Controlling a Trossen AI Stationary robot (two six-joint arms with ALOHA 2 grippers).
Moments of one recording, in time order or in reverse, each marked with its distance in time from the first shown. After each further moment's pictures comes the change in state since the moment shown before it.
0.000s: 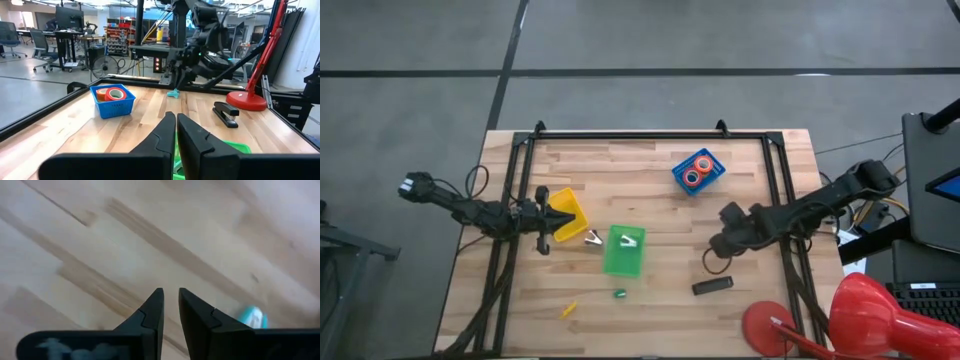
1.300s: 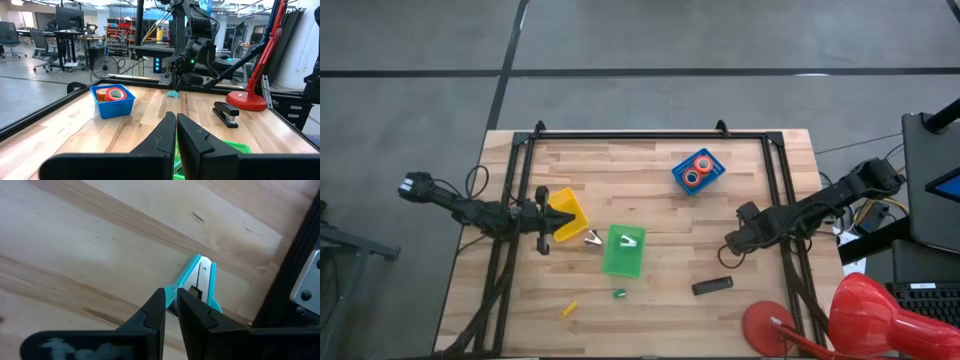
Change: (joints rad) left arm 0.000 0.000 0.000 0.000 0.000 0.000; right arm -0.001 -0.075 -0.165 -0.100 -0.138 0.186
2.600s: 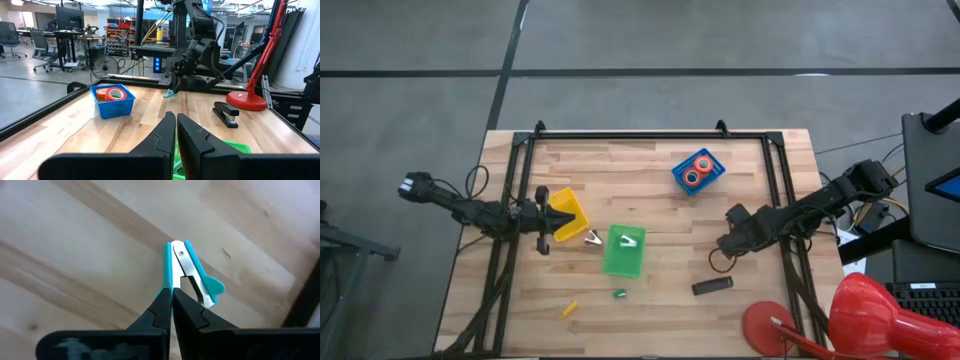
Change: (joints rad) left arm 0.000 0.000 0.000 0.000 0.000 0.000; right arm 0.000 0.105 0.068 0.065 0.093 -0.141
